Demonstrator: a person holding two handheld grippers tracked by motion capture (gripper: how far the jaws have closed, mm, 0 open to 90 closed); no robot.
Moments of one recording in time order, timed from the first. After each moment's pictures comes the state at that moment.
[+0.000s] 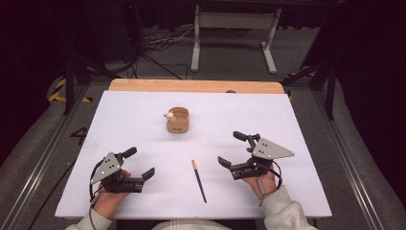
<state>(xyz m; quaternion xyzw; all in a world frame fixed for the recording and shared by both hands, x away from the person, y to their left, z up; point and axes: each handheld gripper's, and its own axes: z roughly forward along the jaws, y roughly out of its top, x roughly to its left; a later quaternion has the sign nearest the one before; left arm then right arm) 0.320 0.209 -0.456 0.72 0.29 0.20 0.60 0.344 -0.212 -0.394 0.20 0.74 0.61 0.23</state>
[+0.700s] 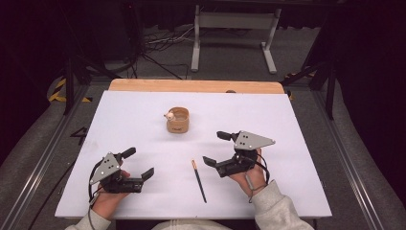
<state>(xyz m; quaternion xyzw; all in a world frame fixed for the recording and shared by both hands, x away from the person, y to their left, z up) 0.319 0.211 -0.454 0.72 0.30 0.20 0.59 0.355 -0.175 -0.382 0.20 0.78 0.57 0.16</state>
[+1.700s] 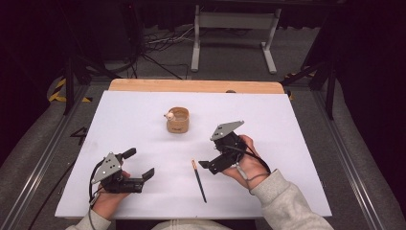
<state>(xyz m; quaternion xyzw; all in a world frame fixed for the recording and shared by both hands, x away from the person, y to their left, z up) 0.319 0.209 -0.456 0.73 0.30 0.20 0.58 0.374 -0.139 -0.359 0.24 0.90 0.34 0.09</state>
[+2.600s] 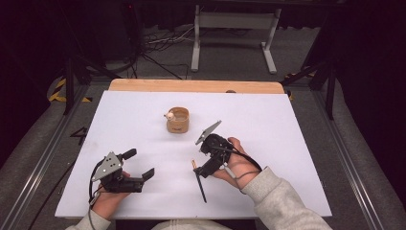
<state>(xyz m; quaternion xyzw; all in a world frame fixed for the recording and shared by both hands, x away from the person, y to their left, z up) 0.321 0.210 -0.456 0.73 0.32 0.18 0.58 0.382 -0.106 -0.375 0.25 0.94 0.24 0.04</state>
